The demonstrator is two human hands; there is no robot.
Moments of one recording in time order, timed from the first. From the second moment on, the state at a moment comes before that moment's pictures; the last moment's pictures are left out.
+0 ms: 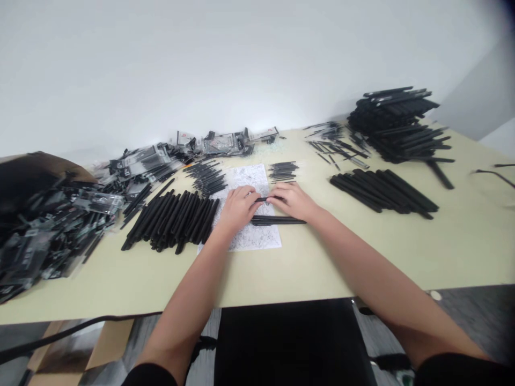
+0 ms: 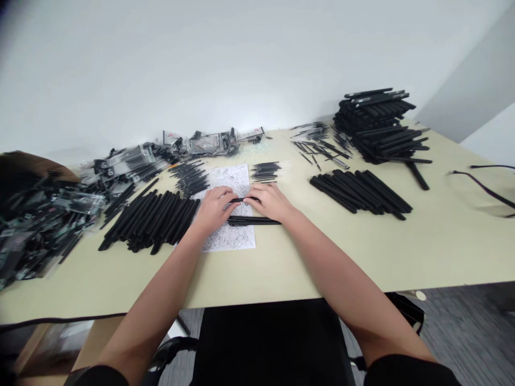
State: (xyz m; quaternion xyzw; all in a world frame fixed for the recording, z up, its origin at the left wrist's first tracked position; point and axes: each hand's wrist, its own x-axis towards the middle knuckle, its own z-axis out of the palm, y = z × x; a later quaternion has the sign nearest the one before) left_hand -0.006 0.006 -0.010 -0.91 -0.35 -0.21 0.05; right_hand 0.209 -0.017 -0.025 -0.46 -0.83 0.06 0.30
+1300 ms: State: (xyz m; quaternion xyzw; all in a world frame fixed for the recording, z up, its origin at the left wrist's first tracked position) left_hand -0.004 0.002 -0.009 -0.92 -0.34 -0.19 0.04; right_hand 0.206 -0.019 -0.023 -0.45 -0.83 0.07 0.32
